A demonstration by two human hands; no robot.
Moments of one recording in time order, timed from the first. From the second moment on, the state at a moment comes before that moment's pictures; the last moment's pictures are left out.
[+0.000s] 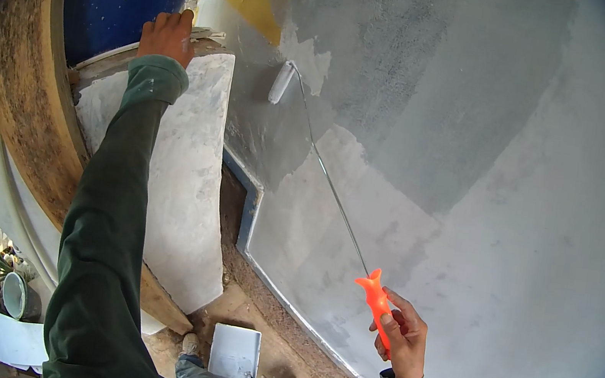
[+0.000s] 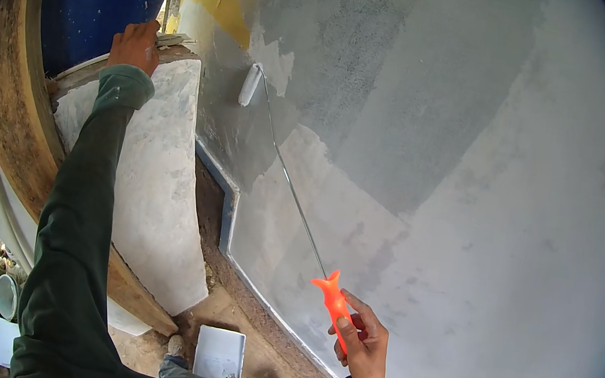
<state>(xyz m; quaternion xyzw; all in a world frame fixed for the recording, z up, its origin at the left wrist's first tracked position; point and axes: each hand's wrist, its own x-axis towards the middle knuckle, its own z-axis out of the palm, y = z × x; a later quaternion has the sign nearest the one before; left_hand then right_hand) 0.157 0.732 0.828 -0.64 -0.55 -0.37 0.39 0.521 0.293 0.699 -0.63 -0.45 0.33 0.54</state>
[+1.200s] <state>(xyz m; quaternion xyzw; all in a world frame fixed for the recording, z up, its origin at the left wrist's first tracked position) 0.158 0.733 0.827 -0.63 -0.54 -0.38 0.41 0.509 0.192 0.695 -0.64 -0.40 0.30 0.59</state>
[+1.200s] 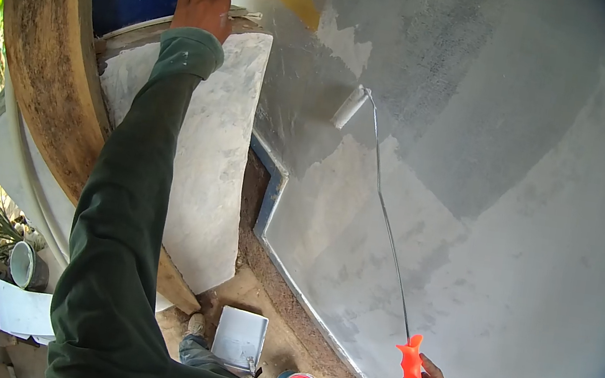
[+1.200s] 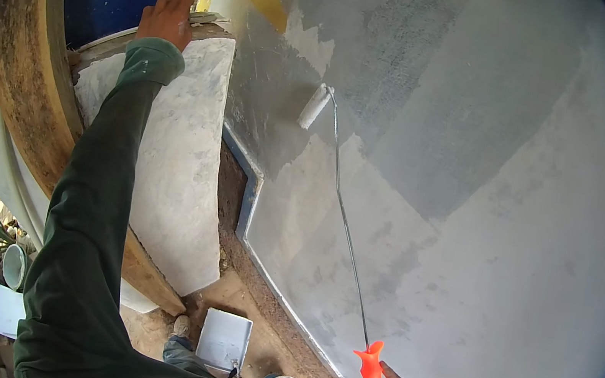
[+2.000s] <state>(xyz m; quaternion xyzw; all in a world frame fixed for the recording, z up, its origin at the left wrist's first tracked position) 0.160 0.727 0.827 -0.64 -0.54 -0.38 0.39 0.463 0.392 0.689 -0.63 -0.46 0.31 0.54</state>
